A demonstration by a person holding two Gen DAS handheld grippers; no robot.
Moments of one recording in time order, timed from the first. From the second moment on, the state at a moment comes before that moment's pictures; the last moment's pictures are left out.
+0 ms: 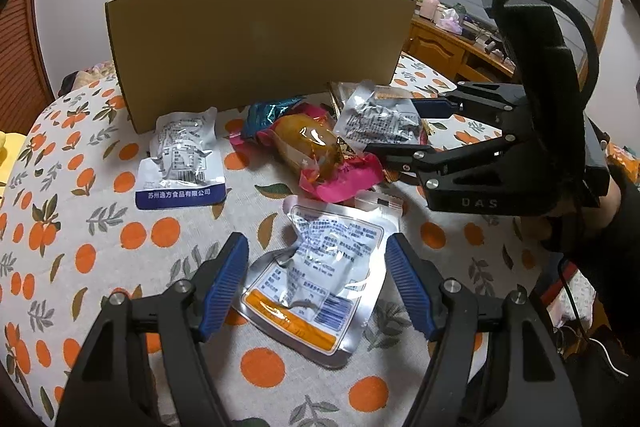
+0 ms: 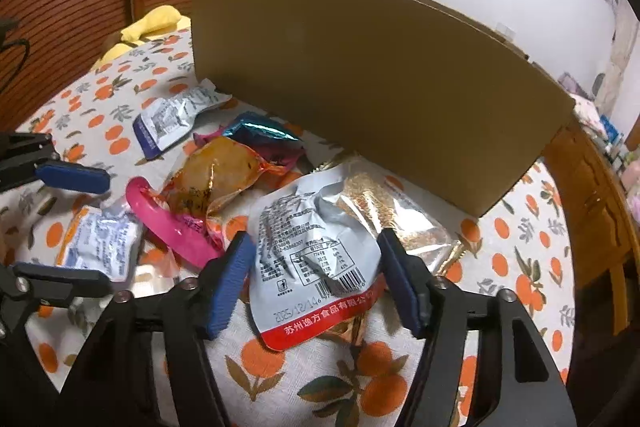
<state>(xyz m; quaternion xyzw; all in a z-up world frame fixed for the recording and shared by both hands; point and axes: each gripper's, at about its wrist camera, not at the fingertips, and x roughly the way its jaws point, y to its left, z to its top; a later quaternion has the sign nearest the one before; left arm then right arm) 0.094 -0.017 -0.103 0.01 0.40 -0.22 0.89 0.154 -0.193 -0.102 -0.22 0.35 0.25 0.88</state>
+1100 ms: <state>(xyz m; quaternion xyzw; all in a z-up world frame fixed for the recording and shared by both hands) 0.087 -0.010 -0.100 -0.01 0.40 -0.23 0.89 0.151 -0.216 -0.091 -0.14 0.34 0.25 0.89</state>
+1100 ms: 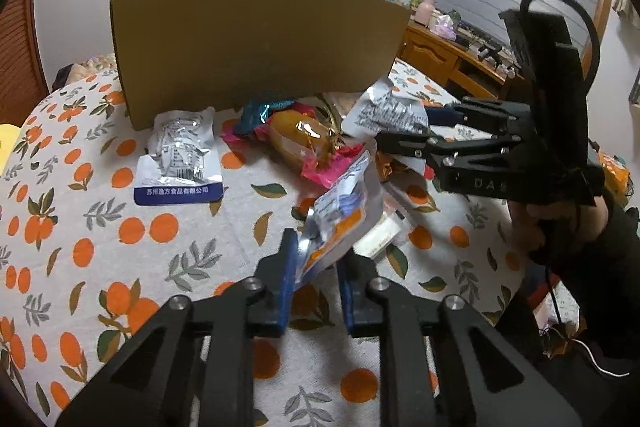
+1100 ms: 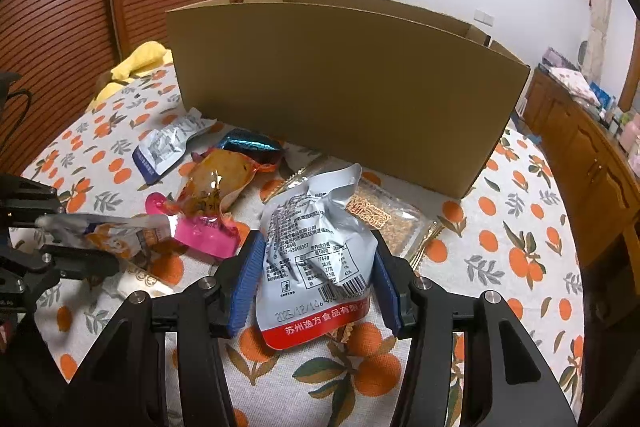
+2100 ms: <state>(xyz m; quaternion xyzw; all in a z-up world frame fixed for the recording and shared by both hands) 0.078 -0.007 -0.064 -0.02 0.34 -0.24 0.91 0.136 -0.229 -0.072 -0.10 0.32 0.25 0.91</state>
